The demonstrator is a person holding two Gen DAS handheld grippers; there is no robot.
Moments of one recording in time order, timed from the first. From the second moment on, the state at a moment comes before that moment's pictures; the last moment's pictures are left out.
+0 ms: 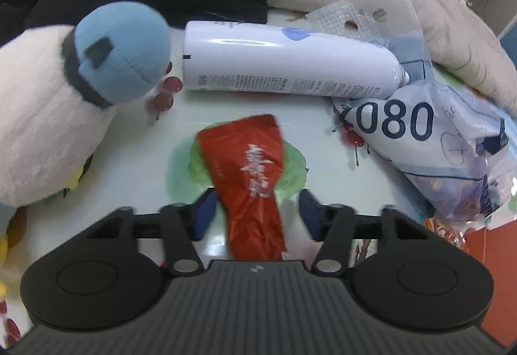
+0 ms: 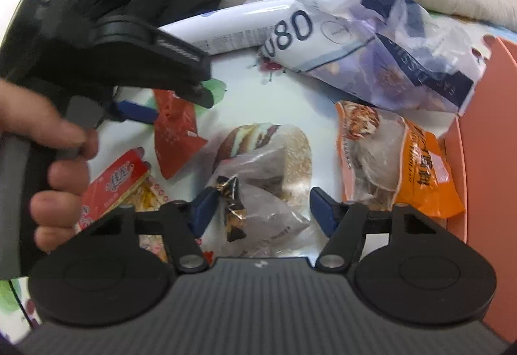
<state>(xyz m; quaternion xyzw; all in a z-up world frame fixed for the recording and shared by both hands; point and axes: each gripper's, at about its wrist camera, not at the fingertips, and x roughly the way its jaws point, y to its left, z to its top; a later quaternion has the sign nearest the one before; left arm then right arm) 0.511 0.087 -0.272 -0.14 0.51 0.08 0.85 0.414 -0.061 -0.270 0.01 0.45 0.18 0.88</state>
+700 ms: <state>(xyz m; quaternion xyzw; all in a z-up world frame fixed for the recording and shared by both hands) 0.418 0.079 -0.209 -0.12 0.48 0.03 0.87 0.357 -0.077 -0.240 -0.01 0.43 0.16 0.89</state>
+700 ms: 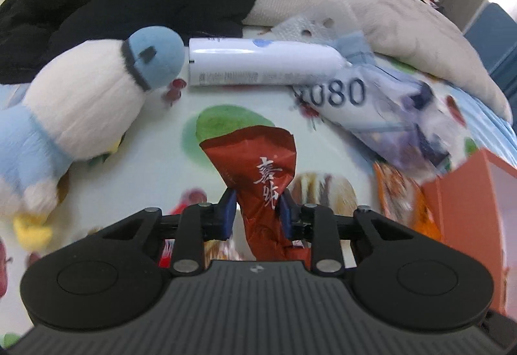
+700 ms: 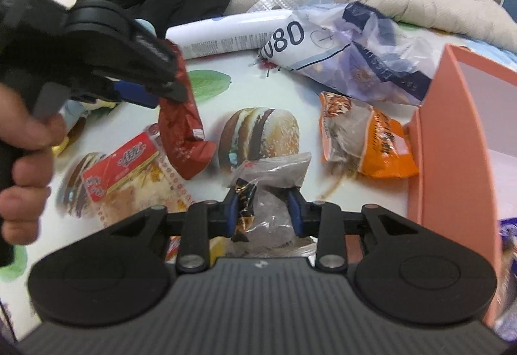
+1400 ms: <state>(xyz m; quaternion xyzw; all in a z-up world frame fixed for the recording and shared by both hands) 0.207 0.072 -0.164 -0.12 0.47 0.01 0.88 0.221 -0.119 -0.196 -0.01 0.40 0.15 0.91</state>
